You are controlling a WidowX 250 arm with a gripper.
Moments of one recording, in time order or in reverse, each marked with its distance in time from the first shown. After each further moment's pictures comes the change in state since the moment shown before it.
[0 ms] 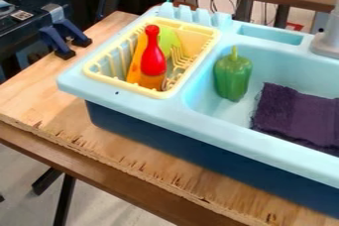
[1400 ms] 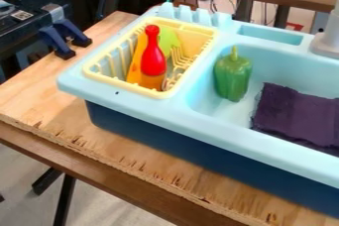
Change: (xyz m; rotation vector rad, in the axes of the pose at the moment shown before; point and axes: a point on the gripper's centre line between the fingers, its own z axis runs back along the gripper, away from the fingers) arm -0.091 0.044 0.051 0.186 0.103 -0.003
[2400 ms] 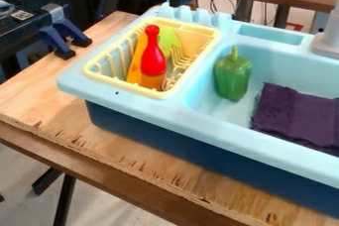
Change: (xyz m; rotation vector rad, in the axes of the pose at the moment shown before) arm -0.010 0.024 -0.015 -0.013 0.092 0.032
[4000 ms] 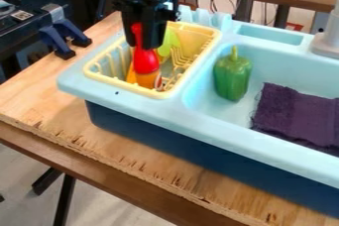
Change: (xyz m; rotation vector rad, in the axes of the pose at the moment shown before) arm -0.011 0.028 -0.055 -0.007 0.169 0.097
